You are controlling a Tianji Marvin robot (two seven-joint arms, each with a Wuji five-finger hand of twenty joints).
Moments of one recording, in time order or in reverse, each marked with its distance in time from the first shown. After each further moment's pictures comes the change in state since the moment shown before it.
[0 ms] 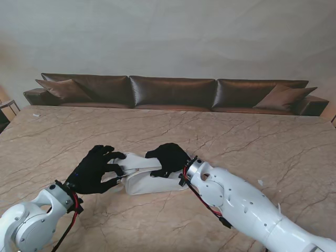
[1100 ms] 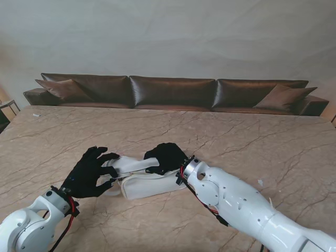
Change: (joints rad) left arm 0.021 -0.010 -0.019 0.067 0.086 -0.016 0.121; right arm 0.055 -0.034 -0.076 0.085 0.023 0.016 -0.076; left_hand -0.010 0.014 0.022 -0.009 -0.052 0.003 0.068 0.109 -0.051 0.028 -0.048 -0.022 -0.037 -0.014 -0.082 -0.013 0.013 -0.018 -0.048 -0.143; right_hand 0.021 0.130 -0.020 -0.018 0.153 -0.033 -0.008 0.627 0.125 -0.019 0.187 0.166 0.113 0.010 0.296 0.129 0.227 -0.003 0.089 -0.014
